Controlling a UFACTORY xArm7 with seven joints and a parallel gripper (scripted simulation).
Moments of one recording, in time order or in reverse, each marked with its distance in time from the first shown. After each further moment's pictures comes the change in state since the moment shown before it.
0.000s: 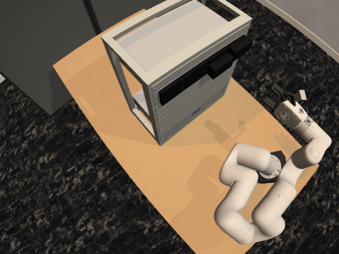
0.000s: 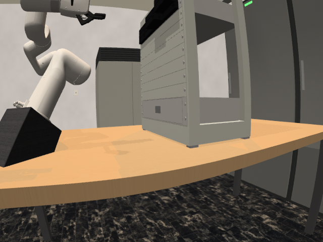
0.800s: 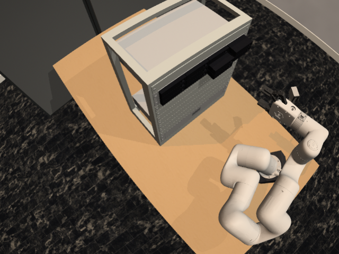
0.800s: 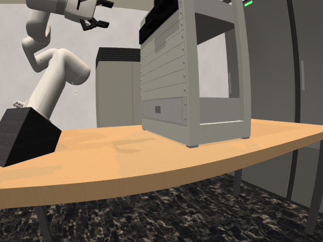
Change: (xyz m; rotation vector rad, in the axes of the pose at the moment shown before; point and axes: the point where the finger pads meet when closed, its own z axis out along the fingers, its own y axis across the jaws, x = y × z) arm -0.007 0.032 0.020 -0.125 -0.084 -0.080
